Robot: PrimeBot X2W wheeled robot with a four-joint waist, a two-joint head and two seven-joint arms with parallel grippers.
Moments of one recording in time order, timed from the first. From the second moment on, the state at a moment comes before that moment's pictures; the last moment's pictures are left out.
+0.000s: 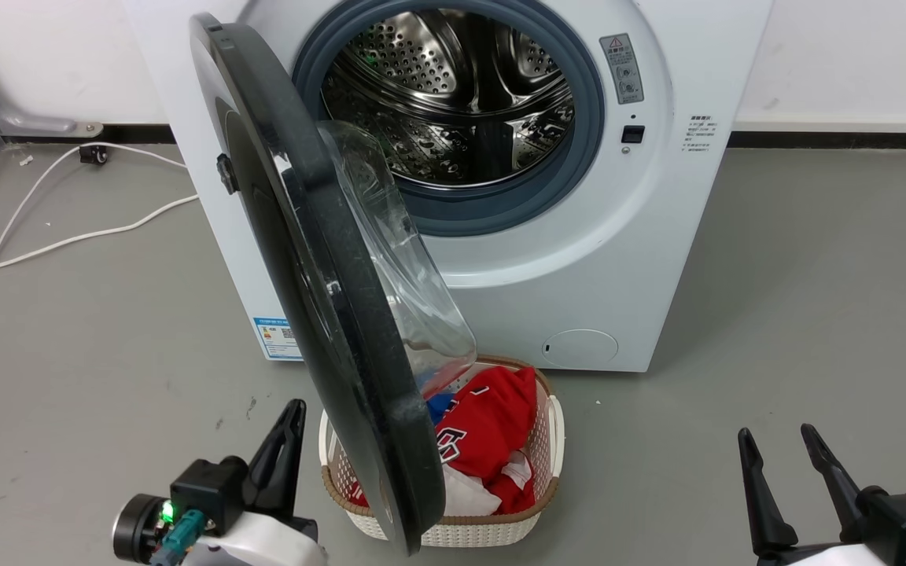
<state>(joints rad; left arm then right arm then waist) -0.02 0.17 -0.18 0.20 -0.22 -0.08 -0.25 0.18 -0.05 -0.03 -0.06 0.12 0.13 -0.10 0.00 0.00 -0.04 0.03</state>
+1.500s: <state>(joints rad) -0.02 0.18 -0.58 -0.42 -0.42 -0.10 0.29 0.18 -0.05 -0.04 -0.04 0.13 0.13 -0.11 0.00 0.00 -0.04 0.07</state>
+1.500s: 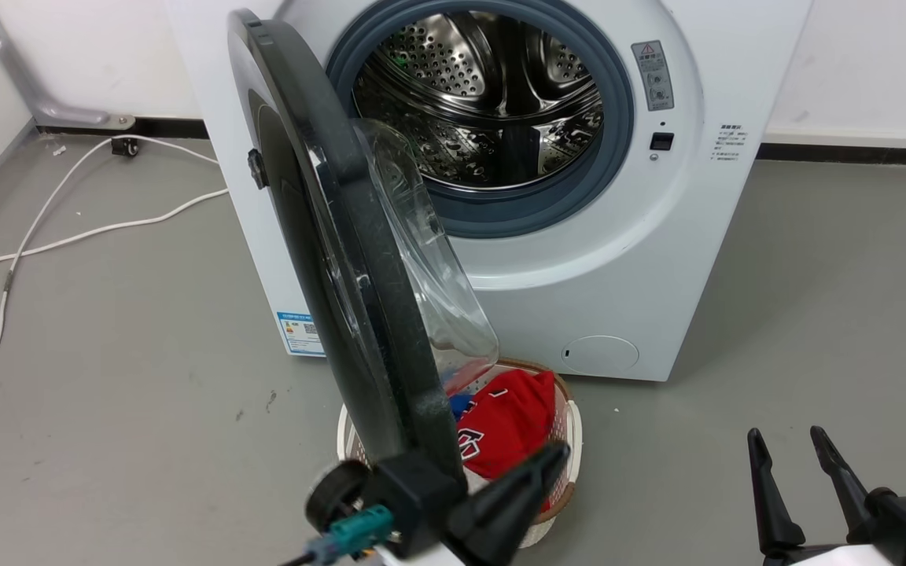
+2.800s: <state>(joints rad) 0.02 0.12 -0.52 -0.07 -0.37 0.06 0.01 0.17 -0.05 -0.08 -0.04 0.12 0.13 -0.11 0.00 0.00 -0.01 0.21</state>
